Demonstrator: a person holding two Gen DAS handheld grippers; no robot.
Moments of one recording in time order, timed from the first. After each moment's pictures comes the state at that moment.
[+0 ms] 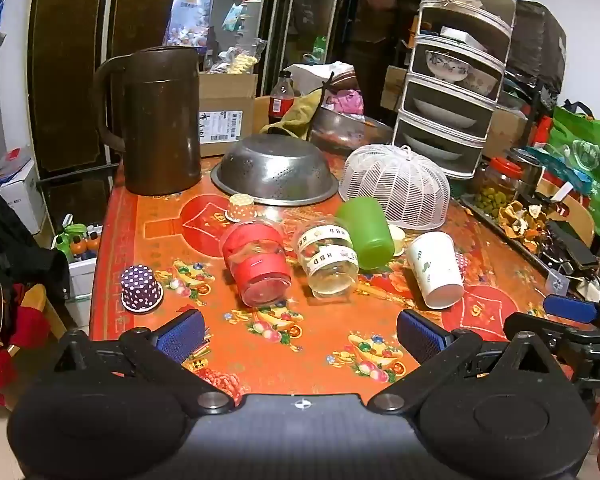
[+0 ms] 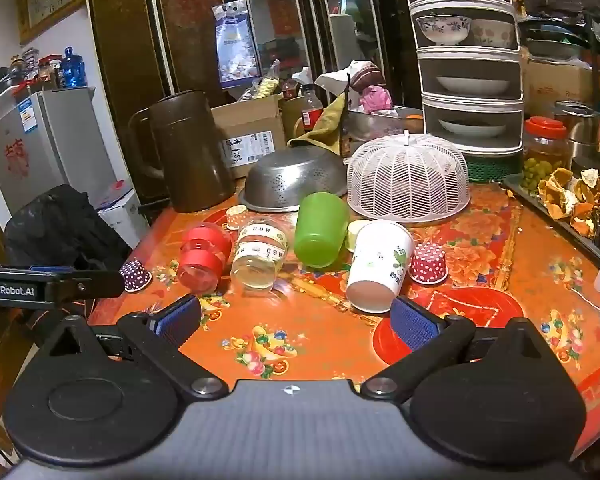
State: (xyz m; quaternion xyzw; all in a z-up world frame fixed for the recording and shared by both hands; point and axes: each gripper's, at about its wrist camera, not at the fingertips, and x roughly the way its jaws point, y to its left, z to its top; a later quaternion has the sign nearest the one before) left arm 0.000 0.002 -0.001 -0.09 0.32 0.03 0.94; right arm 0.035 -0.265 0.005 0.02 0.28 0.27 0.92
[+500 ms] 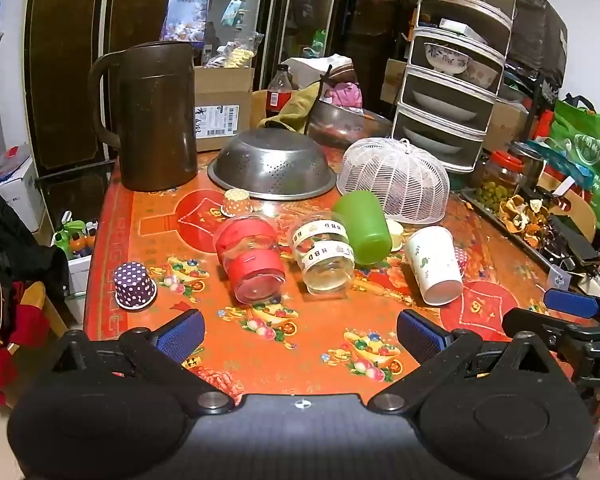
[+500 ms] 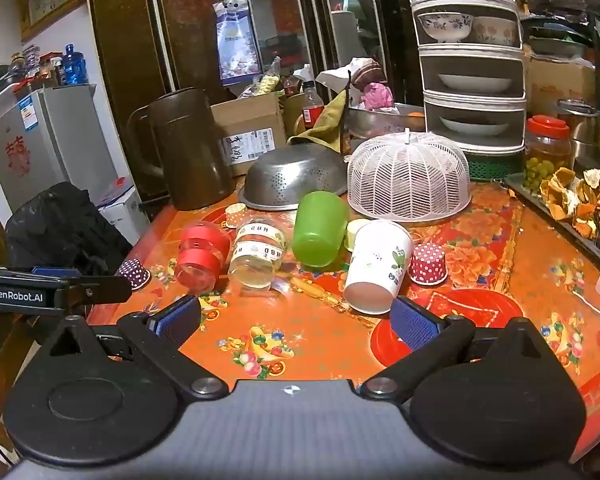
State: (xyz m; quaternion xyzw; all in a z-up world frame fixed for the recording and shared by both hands) left arm 0.006 -0.006 0.001 -0.08 0.32 0.04 0.94; right arm 0.041 -0.266 0.004 0.01 0.29 0.27 0.92
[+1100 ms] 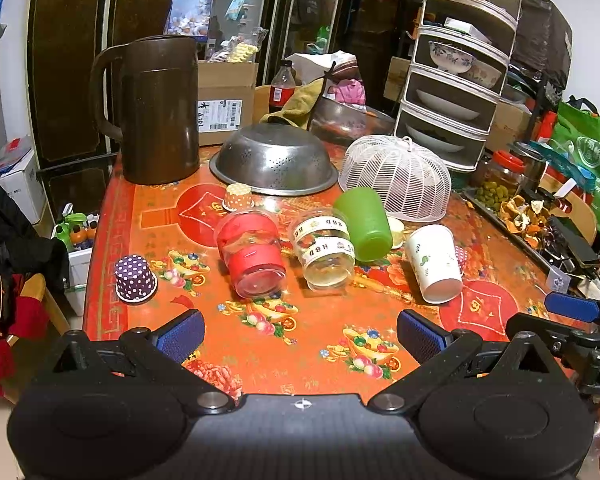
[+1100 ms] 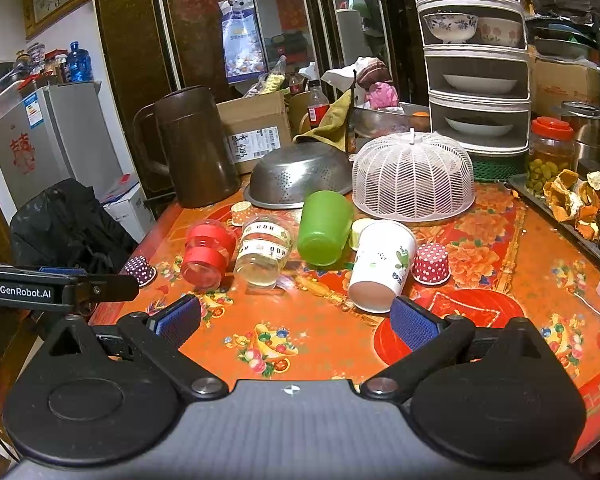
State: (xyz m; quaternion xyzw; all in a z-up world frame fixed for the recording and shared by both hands) left arm 0.006 -0.008 0.000 -0.09 0.33 0.04 0.94; right arm 0.039 -0.267 0.009 0.01 0.29 0.28 0.92
